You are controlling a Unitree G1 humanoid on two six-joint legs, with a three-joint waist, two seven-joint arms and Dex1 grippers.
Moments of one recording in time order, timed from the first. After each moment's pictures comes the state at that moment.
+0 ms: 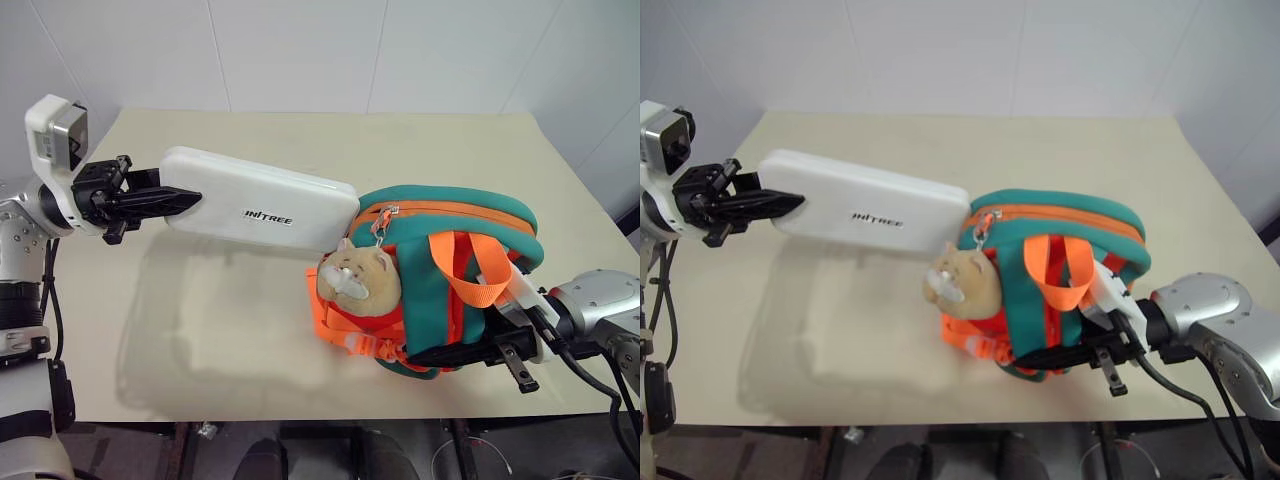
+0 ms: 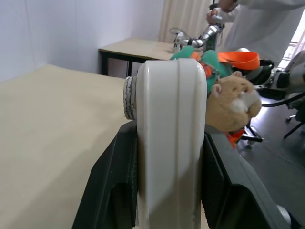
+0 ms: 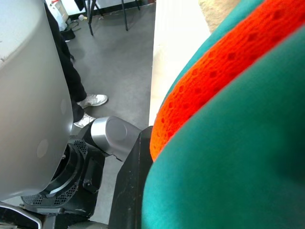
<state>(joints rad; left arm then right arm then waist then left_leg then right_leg) -0.87 0.92 0.18 0.40 -0.71 0.58 -1.50 -0.30 -1.02 -0.09 -0.52 0.84 0.68 1.32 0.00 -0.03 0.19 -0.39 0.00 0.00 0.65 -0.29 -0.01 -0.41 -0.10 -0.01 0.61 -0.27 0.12</state>
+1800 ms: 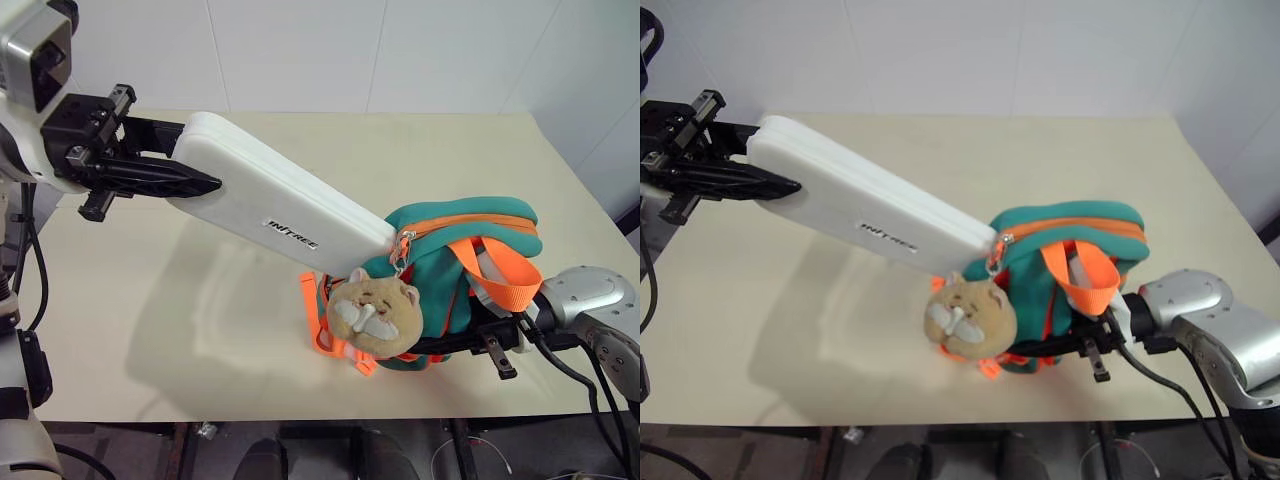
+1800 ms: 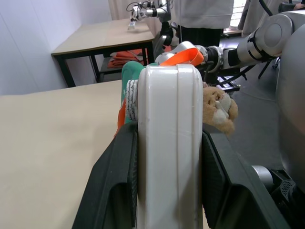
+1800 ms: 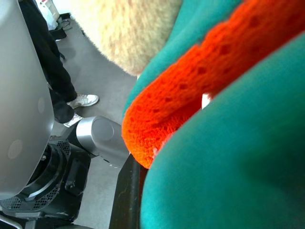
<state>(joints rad) -1.03 1.02 0.13 0.07 -0.83 0.71 -1.50 -0.35 -0.96 -0.02 -0.46 0.76 0.64 1.32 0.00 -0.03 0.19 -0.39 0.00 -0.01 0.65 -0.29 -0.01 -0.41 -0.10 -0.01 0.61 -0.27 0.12</state>
